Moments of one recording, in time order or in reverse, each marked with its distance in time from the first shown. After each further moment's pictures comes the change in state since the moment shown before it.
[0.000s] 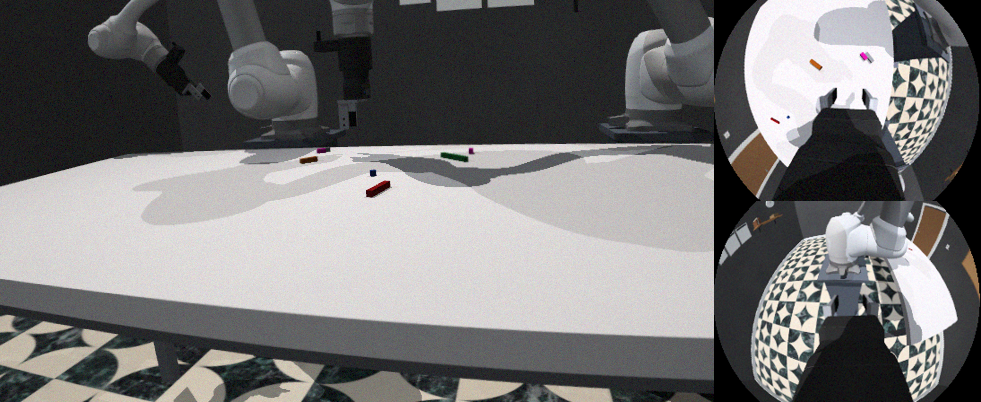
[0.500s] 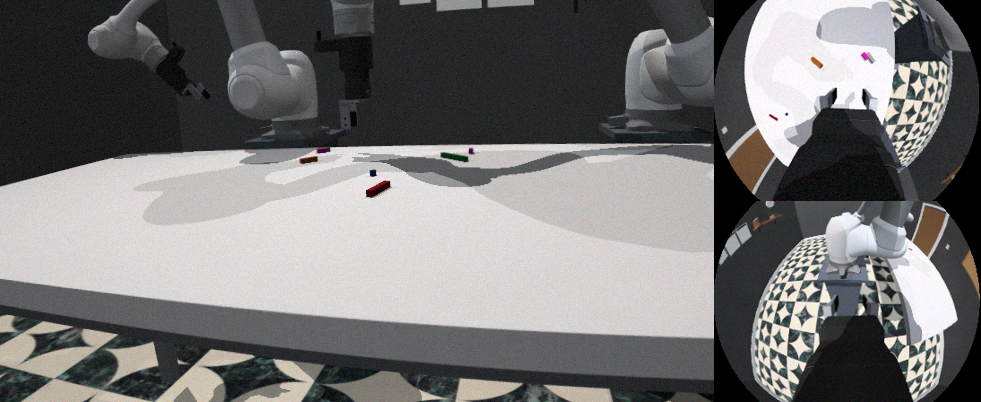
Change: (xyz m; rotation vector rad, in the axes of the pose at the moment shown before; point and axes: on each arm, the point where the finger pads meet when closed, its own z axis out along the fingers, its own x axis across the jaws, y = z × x) left arm 0.000 0.002 0.000 -0.001 0.001 -0.042; right arm 0.000 0.000 0.000 0.000 0.000 0.000
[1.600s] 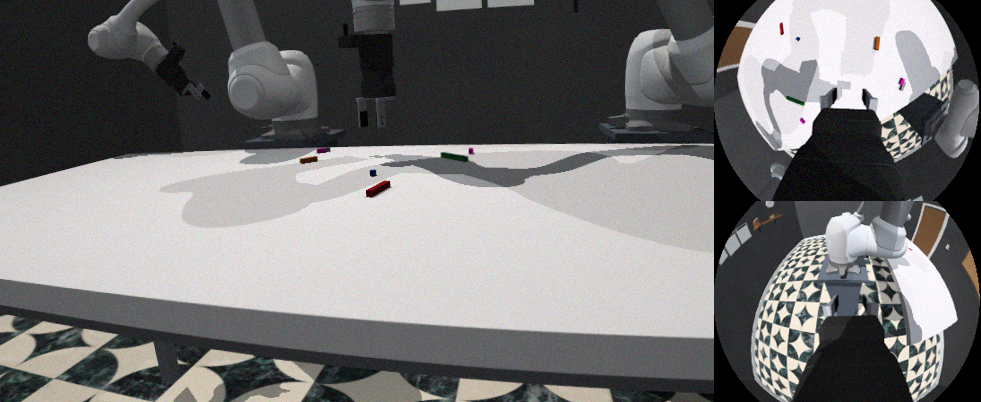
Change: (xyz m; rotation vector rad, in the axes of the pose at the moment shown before) left arm -0.027 0.059 -0.002 -0.006 0.002 -0.979; right arm 0.000 0.000 0.000 0.000 0.000 0.000
